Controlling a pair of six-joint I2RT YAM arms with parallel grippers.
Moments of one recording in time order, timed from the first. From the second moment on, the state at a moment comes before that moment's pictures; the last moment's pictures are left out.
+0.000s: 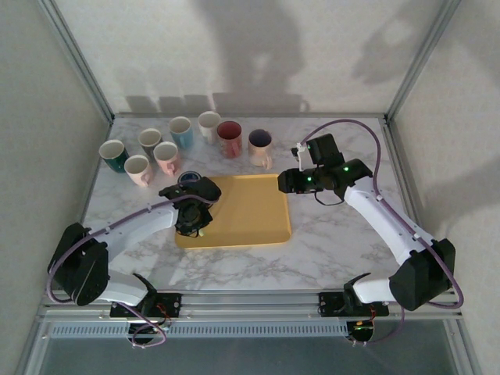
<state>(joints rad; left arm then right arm) -0.62 1.41 0.94 -0.91 -0.21 -1.21 0.49 1.35 1.23 -0.81 -0.29 0.31</state>
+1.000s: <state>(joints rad) -0.61 1.31 1.15 -0.91 -0.08 -1.09 0.47 1.31 1.23 -0.81 -0.38 0.35</state>
